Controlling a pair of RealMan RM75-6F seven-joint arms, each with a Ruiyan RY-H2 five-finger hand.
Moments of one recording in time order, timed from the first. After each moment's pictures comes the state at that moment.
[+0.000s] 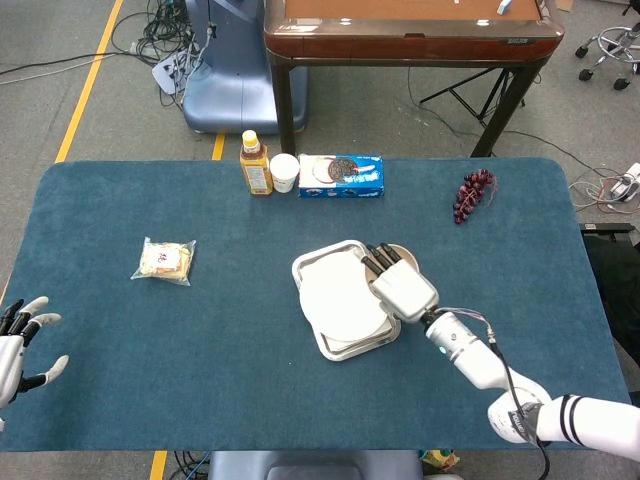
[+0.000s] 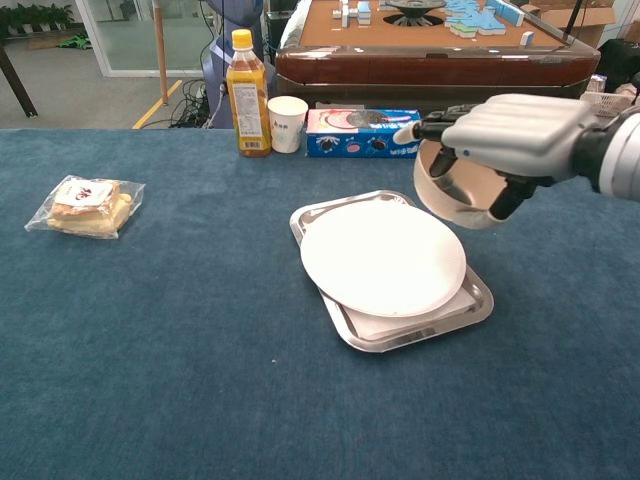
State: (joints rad) left arm -0.10 -1.08 -0.06 -1.58 1.42 1.43 -0.03; right arm 0.76 -1.32 0.09 -1.61 -1.29 0.91 -0.58
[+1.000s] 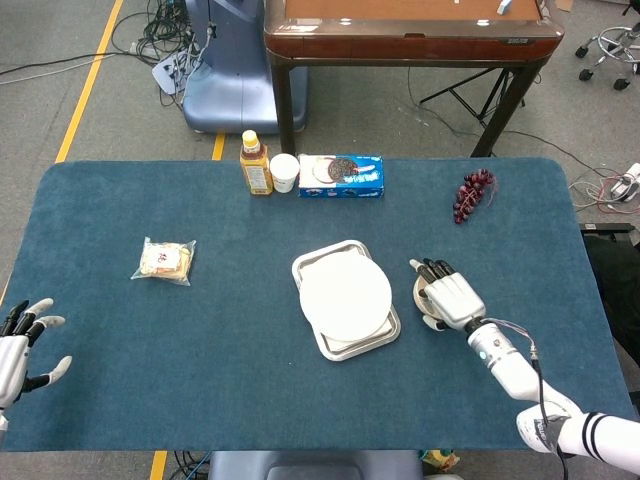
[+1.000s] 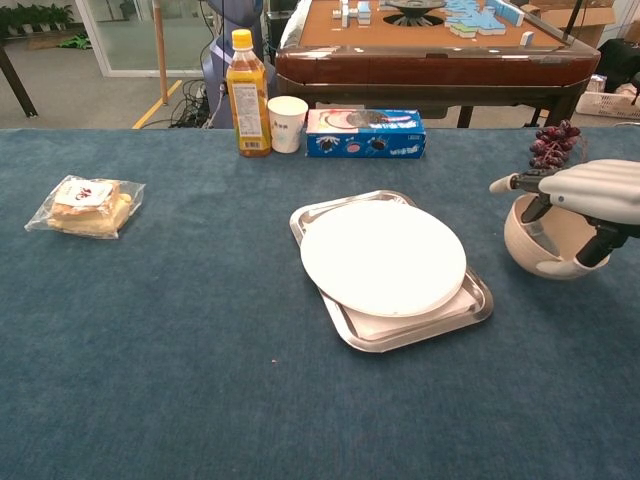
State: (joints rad) left arm -0.10 -1.09 -0.06 -1.58 1.42 1.42 -0.02; right arm 0.63 -1.37 0.01 -1.41 -1.27 0.89 -0.29
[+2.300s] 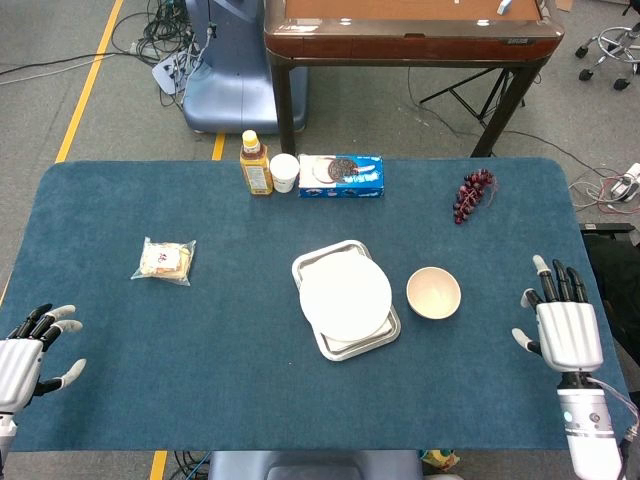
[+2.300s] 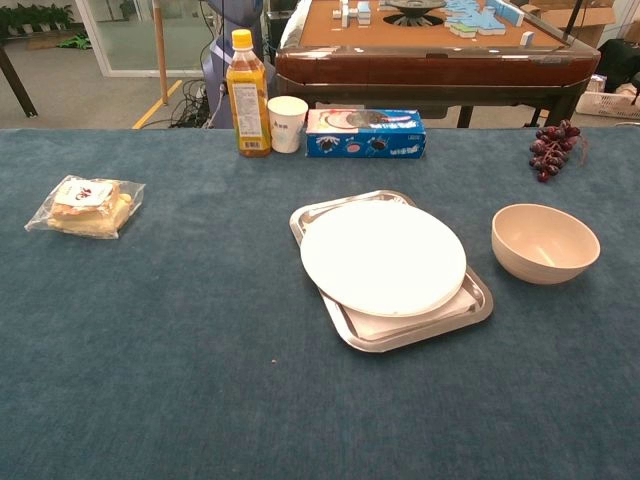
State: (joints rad) left arm -0.10 -1.11 -0.03 -1.53 1.56 1.49 -0.08; right arm 0.23 -1.20 -0.01 -1.72 -1.30 1.55 -0.51
